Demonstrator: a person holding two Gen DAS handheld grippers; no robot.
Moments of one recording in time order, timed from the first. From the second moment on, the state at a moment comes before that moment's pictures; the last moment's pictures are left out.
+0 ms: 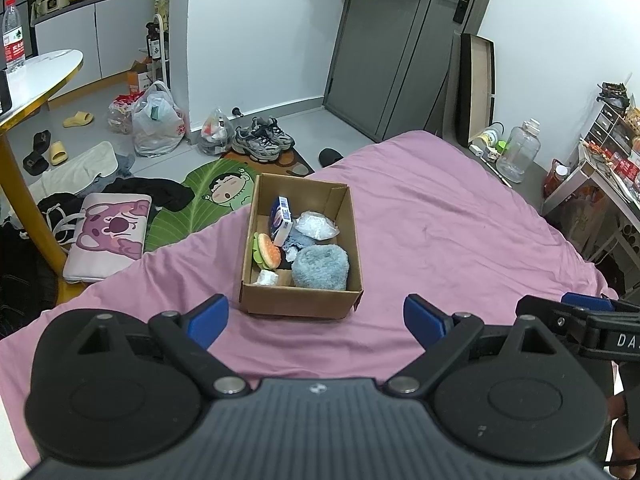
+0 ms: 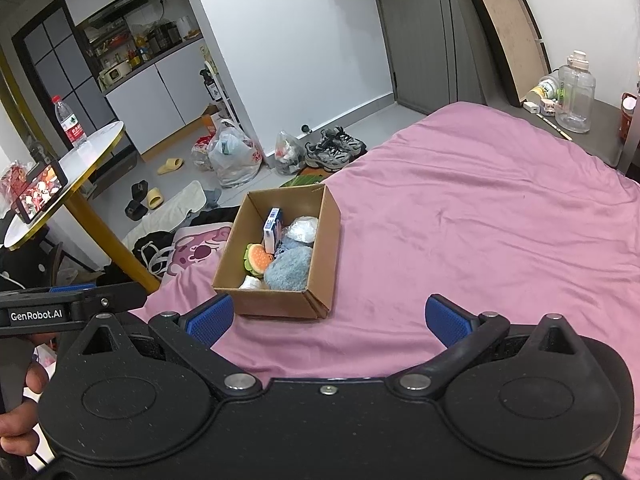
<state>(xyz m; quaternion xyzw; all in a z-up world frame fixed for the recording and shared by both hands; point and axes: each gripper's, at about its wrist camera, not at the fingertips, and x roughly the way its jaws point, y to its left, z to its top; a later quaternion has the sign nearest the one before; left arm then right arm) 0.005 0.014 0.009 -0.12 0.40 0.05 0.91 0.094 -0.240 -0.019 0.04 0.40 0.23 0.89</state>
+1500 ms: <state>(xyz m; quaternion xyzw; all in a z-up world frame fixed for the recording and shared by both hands) 0.003 0.021 0.004 -0.11 0.40 0.05 0.91 0.096 -0.236 -0.025 0.04 0.41 0.23 0.88</state>
